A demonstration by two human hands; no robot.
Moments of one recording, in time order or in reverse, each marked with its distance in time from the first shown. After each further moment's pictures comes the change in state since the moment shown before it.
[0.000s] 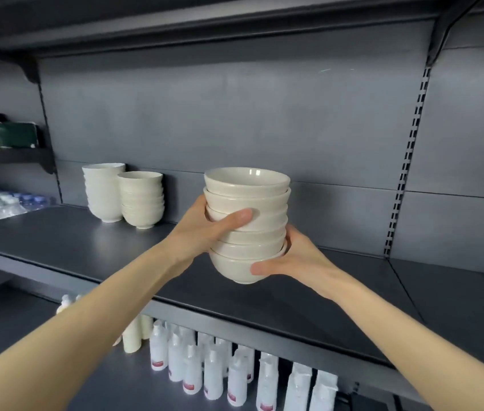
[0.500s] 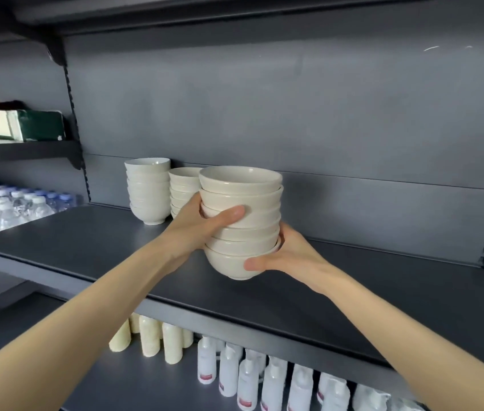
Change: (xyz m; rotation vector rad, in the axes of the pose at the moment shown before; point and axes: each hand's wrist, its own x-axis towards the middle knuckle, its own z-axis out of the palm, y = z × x) left_hand 0.028 -0.060 -0.205 0.021 0.015 -0.054; right_hand 0.151 0.016 0.152 0.002 0.014 0.041
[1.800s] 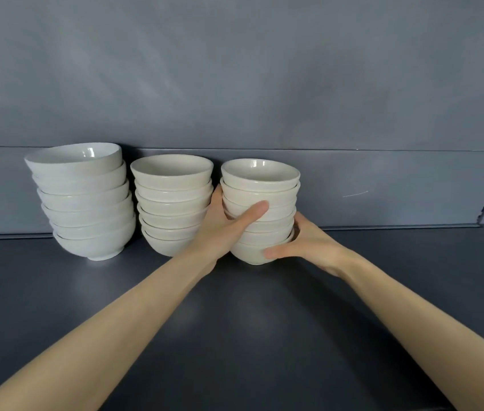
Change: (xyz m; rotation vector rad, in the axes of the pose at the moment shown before) left_hand 0.187 -0.153 -0.065 -0.137 -0.234 0.026; right_hand 0.164 0.099 0.004 -0.097 0.307 0.259
